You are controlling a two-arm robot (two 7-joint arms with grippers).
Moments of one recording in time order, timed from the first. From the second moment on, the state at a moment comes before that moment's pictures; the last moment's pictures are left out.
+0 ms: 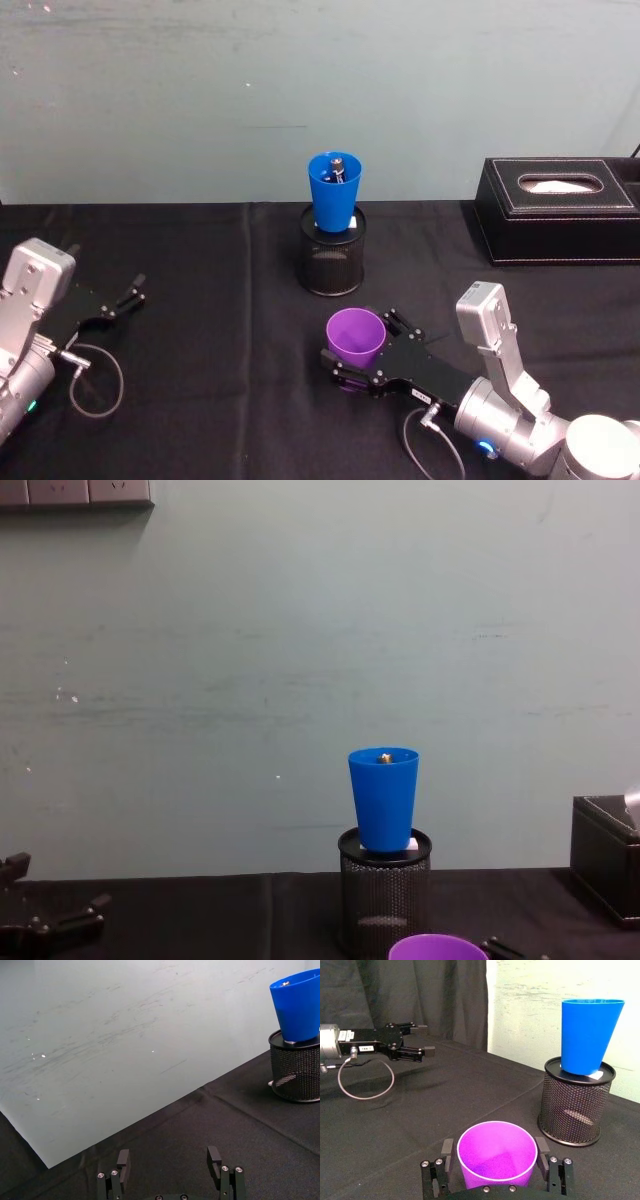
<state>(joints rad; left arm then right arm) -0.20 0.60 0.45 -1.41 -0.25 -0.12 0.03 0.22 0.36 -0.44 -1.27 0.34 -0.21 0.53</state>
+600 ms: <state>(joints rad) -0.20 0.60 0.45 -1.41 -0.25 -0.12 0.03 0.22 0.36 -0.45 -1.27 0.34 -0.21 0.53</state>
